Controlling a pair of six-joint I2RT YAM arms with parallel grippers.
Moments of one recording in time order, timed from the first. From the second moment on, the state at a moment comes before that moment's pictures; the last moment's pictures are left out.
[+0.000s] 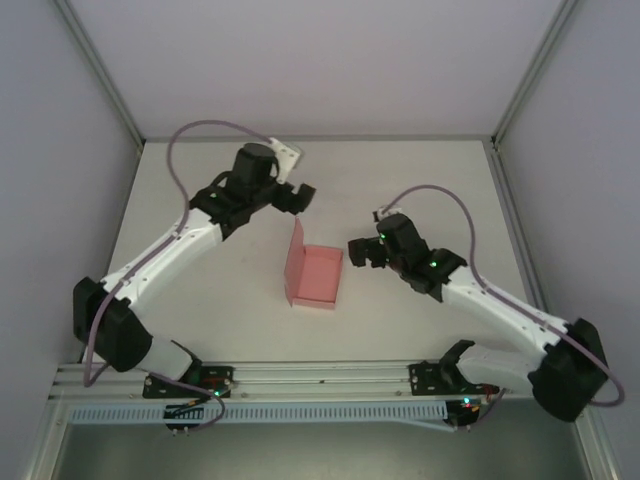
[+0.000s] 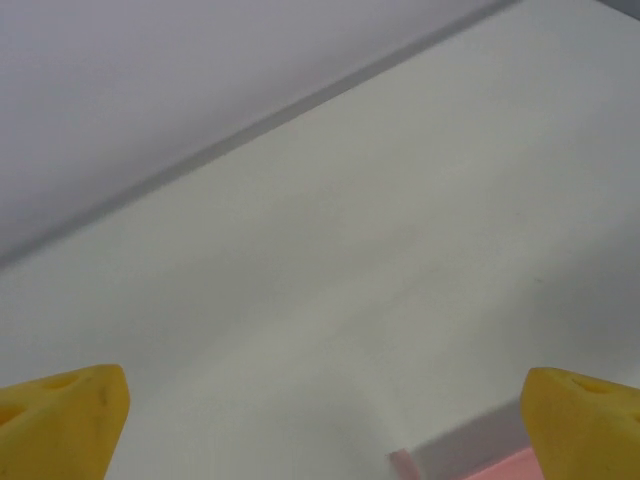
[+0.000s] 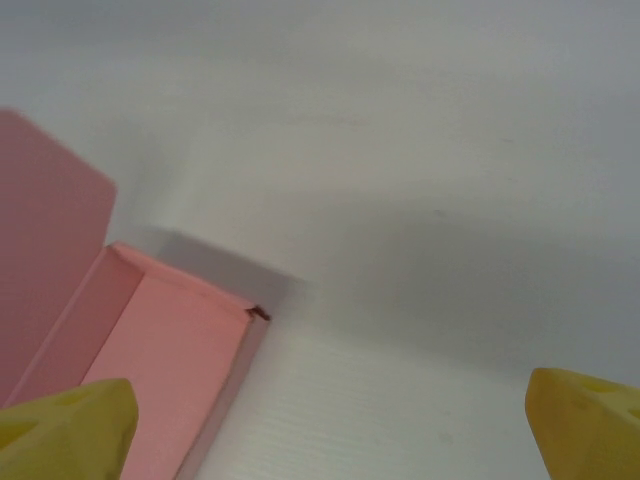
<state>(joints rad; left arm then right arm) -0.60 1.44 1.32 -0.45 -0.12 -0.01 0.71 1.18 0.83 -0.41 0.17 0.33</state>
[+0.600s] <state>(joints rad) -0.48 1.19 1.00 -0.47 -0.10 -0.37 0.71 1.90 1.33 -0.49 -0.11 -0.09</state>
